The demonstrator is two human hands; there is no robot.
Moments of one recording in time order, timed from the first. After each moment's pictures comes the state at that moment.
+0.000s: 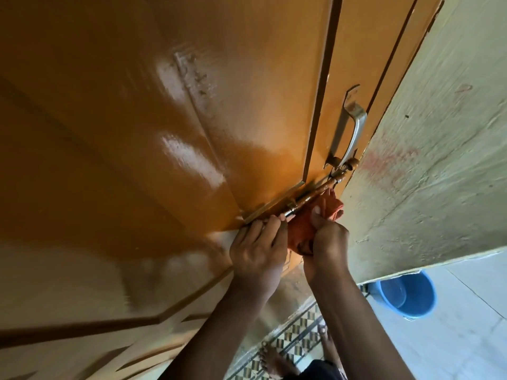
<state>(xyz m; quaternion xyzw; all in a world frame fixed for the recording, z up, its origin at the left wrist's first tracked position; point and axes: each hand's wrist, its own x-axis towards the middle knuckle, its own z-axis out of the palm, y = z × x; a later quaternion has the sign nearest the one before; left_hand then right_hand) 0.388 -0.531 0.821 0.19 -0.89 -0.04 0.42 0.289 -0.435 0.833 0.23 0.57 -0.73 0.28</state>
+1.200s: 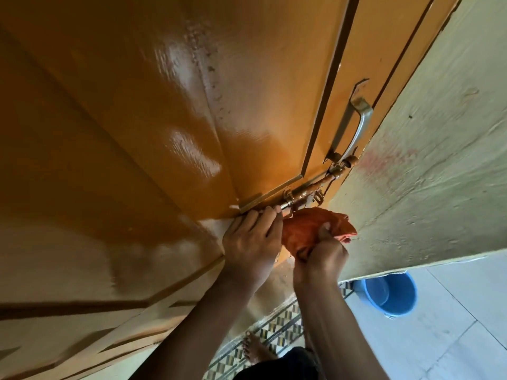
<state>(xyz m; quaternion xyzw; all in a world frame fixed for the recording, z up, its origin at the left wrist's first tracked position) 0.383 -0.510 0.810 0.15 -0.91 0.07 0.38 0.312 -0.422 0.839 0.34 0.49 -0.78 0.21</state>
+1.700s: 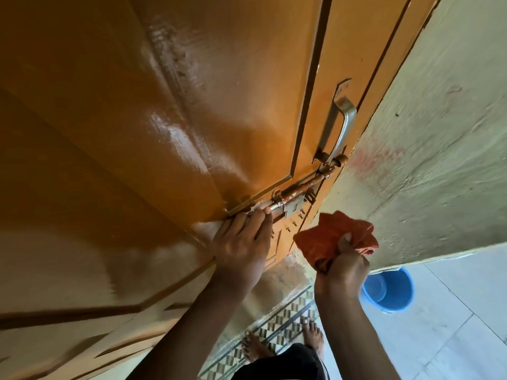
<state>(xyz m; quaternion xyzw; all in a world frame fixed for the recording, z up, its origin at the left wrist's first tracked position) 0.380 -0.507 0.805 0.15 -0.90 0.09 0.40 0.295 -0.379 0.831 0.35 0.52 -0.76 0.15</state>
